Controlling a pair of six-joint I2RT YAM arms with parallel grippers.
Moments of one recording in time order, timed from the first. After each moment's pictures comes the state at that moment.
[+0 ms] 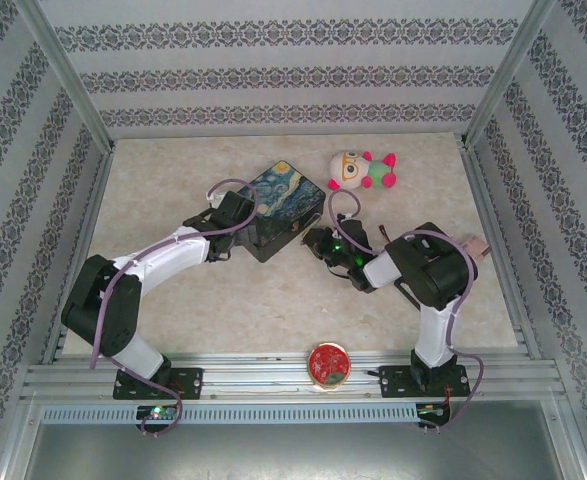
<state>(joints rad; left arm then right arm) -0.49 1.58 1.02 -0.44 -0.37 -0.62 0.49 1.93 0.63 0.87 -0.27 1.24</state>
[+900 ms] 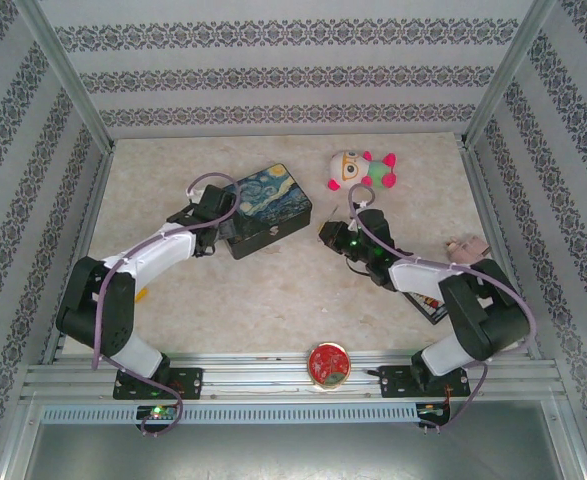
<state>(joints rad) -0.36 1.56 1.01 -0.44 -0.38 -0.58 0.44 1.51 0.62 0.37 -0.29 0.92</state>
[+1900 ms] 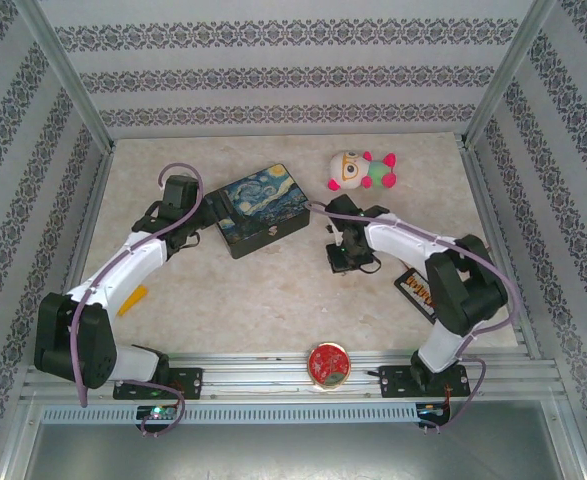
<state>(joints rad) -0.23 1.36 0.96 -0.35 -0.06 -0.67 0.51 1.72 1.11 -0.79 -0.07 0.30</state>
